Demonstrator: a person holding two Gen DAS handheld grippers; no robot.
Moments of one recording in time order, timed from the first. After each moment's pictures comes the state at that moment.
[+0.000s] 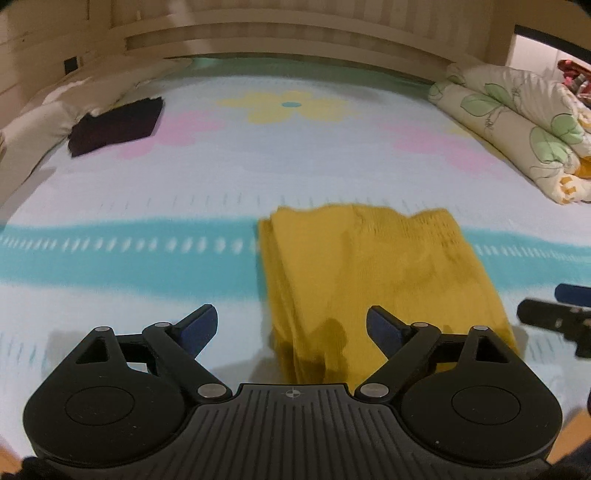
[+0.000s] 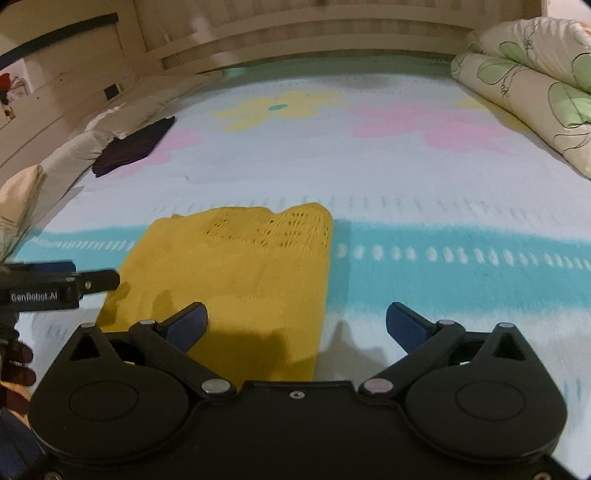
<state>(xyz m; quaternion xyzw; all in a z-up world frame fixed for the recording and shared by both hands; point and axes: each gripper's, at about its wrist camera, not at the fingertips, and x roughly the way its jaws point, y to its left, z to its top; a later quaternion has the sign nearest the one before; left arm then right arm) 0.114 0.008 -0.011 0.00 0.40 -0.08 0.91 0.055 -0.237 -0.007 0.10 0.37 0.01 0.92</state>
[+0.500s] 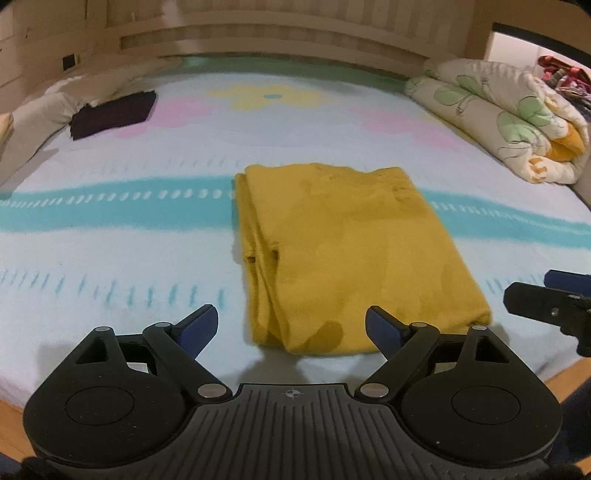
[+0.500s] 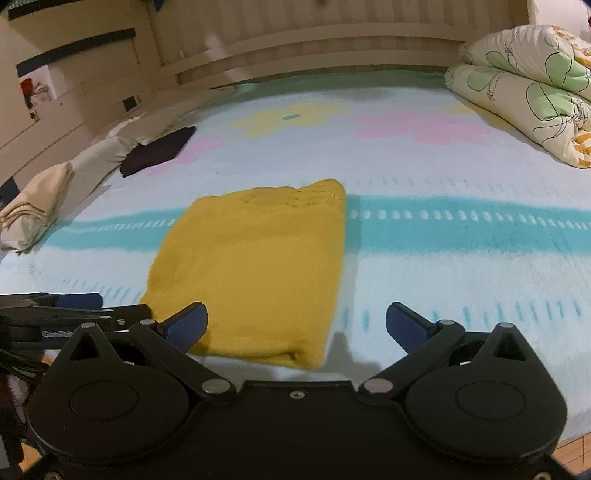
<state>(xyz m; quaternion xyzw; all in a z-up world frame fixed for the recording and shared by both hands) 0.042 -0.004 -0.017 0.00 0.39 -0.10 0.92 -0.019 -0.213 -0.003 0.10 0.34 0.02 0.93</state>
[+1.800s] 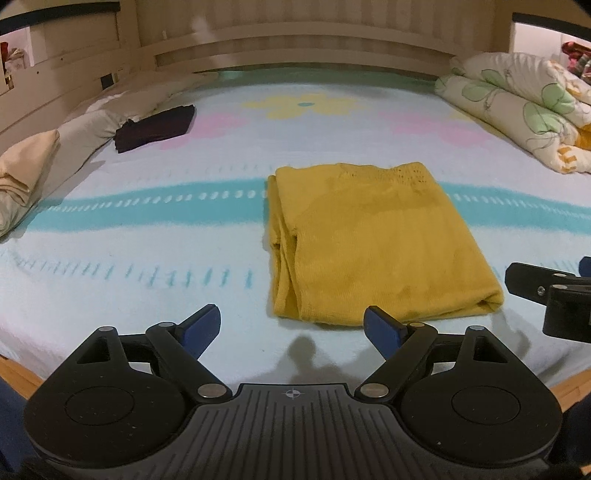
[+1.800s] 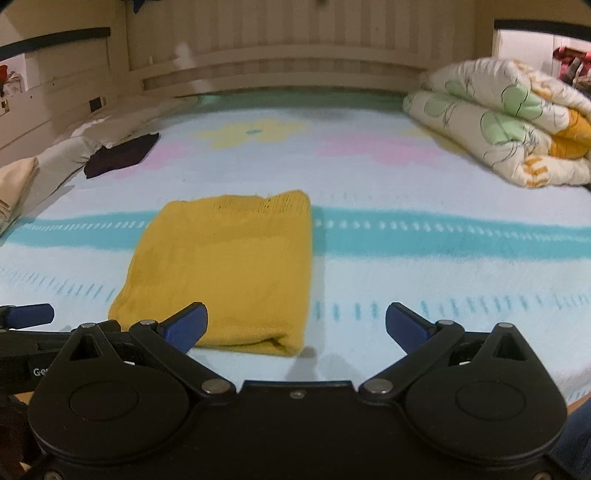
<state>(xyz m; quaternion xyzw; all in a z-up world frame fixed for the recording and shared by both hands) 0.010 -0.023 -0.010 0.04 0.38 -0.02 0.93 -0.033 -0.180 0.000 0.07 0.33 -0.08 0.94</state>
